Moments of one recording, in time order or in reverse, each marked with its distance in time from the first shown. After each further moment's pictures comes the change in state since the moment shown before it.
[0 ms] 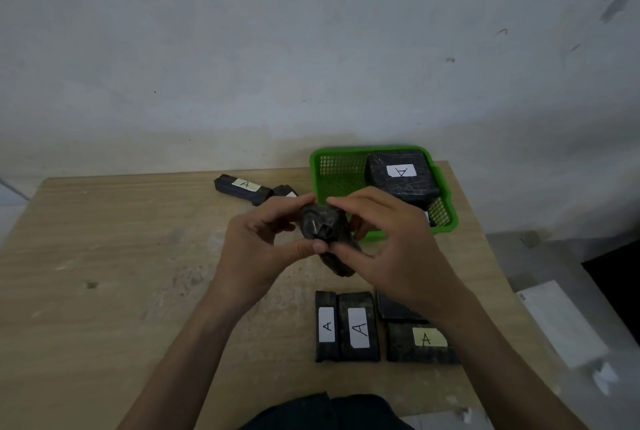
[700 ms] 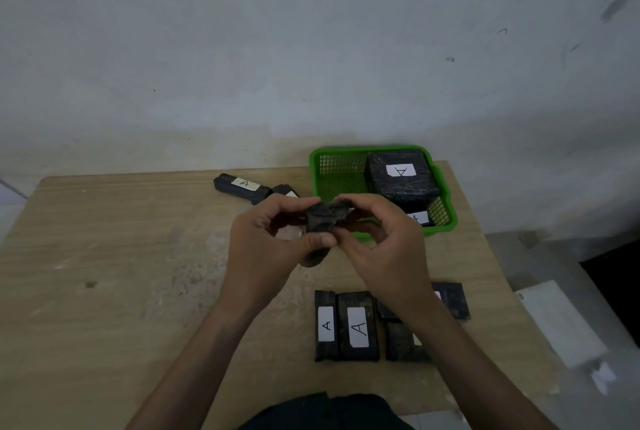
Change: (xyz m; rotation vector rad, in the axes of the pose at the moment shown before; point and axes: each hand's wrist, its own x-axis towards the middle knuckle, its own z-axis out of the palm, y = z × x) left_hand 0.000 0.003 0.013 0.109 0.137 0.019; right_hand -0.009 0.006 0.030 0.311 0.246 0.259
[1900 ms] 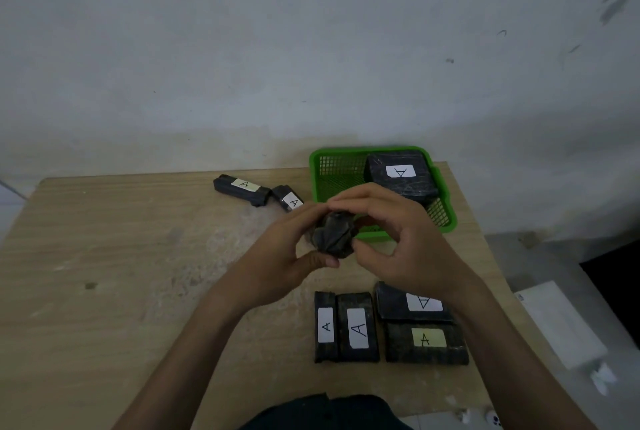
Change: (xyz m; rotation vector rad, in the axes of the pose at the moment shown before) left_hand 0.013 -0.013 -0.005 0.278 -0.542 0.149; right_hand 0.023 -0.010 -0.037 -0.027 -0.444 -0.158
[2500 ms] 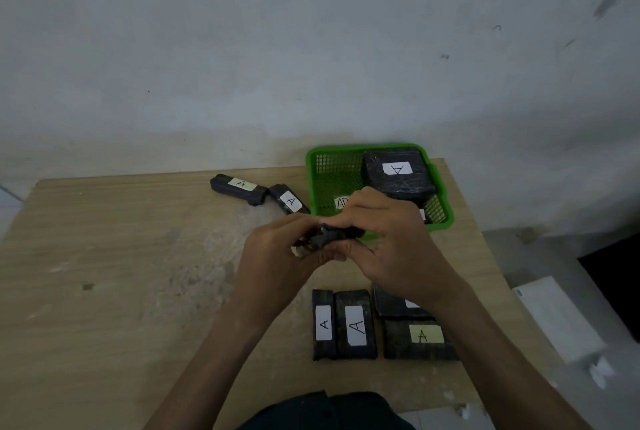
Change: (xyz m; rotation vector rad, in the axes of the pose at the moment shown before) left_hand -0.006 0.005 0.024 0.216 0.399 0.056; right_hand 0.000 -0.002 0.010 -0.312 0.107 -0.128
